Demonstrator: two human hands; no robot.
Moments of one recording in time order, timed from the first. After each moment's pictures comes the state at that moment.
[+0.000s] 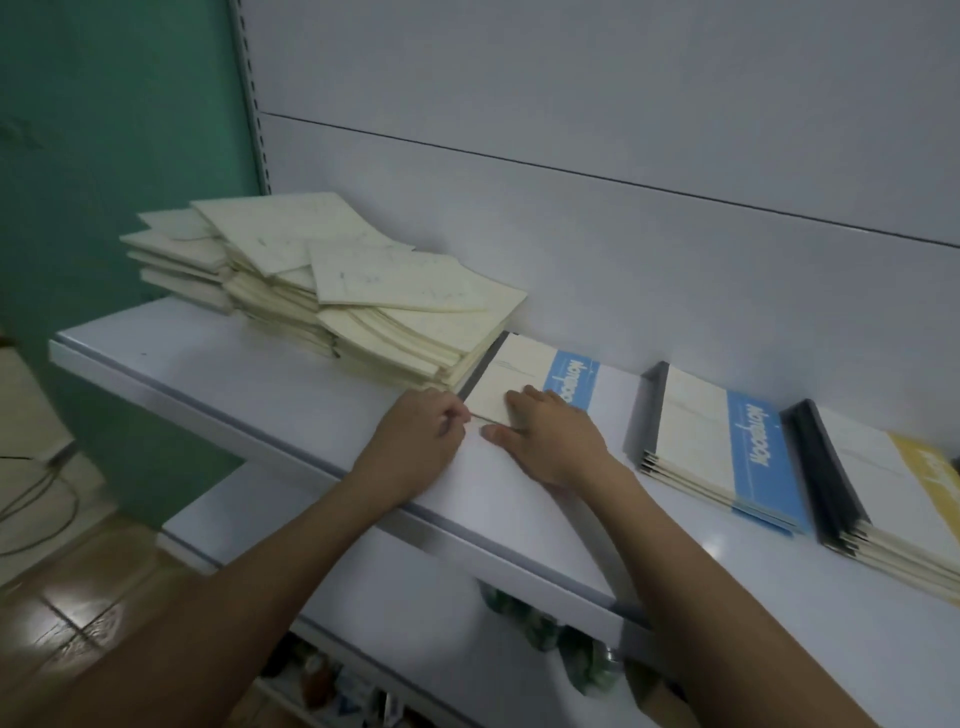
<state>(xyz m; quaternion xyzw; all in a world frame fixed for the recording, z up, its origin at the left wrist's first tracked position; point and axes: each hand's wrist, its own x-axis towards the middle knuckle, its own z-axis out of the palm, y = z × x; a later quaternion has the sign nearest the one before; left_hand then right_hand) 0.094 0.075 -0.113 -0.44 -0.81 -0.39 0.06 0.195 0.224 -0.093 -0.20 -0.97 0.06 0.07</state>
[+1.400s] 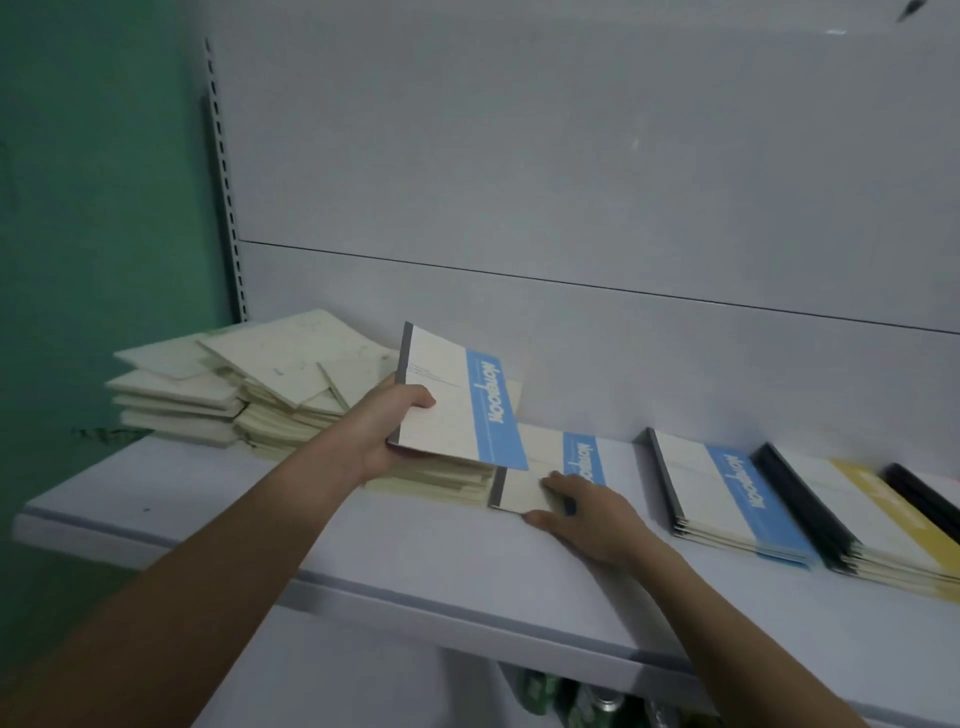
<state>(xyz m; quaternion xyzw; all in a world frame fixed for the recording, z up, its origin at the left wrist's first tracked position) -0.007 0.045 0.009 -0.25 -0.60 -0.67 -0.37 0.190 0.206 -0.083 -0.35 -0.92 0.13 0.07</state>
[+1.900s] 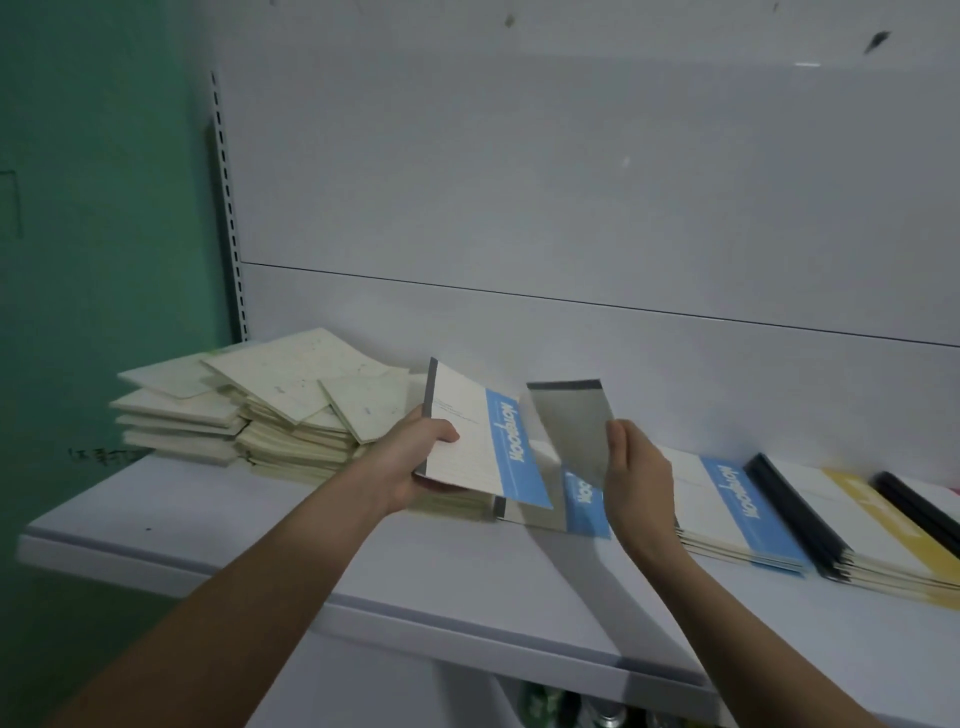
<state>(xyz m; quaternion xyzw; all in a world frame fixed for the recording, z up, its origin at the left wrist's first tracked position) 0.017 0.051 0.002 -0.25 -0.61 -0.65 -0.39 0.201 0.182 -0.037 -0.37 -0.73 0.26 0.51</state>
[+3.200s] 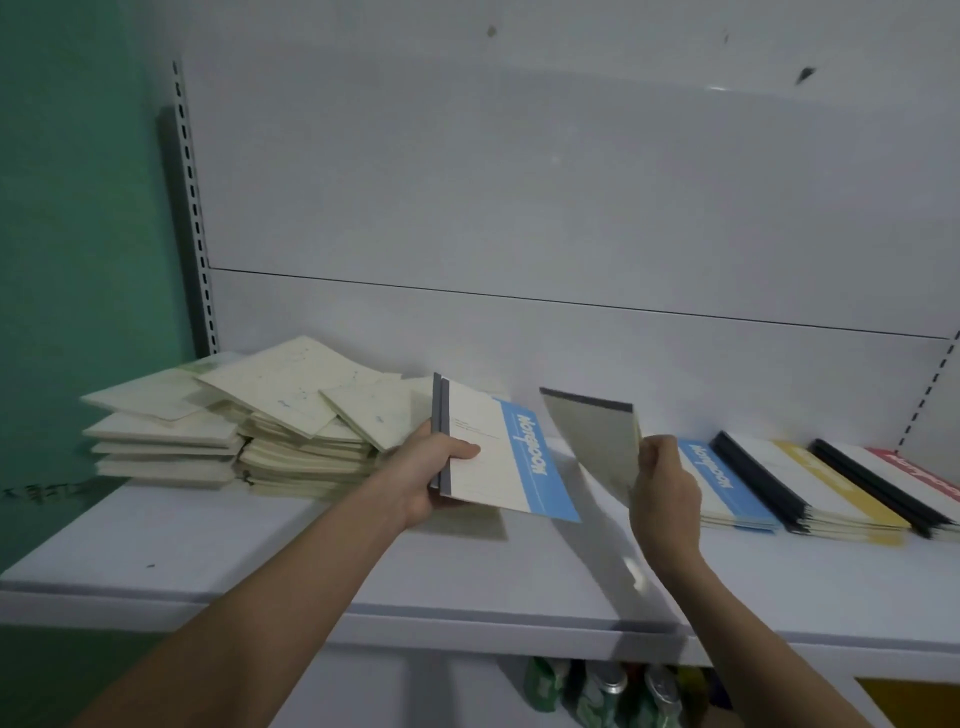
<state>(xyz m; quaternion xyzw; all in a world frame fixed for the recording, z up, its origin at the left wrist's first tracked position) -0.005 0.033 -0.006 -0.29 -0.56 -0.62 -0.46 0.210 0.156 -0.058 -0.51 -0.71 0.11 0.48</state>
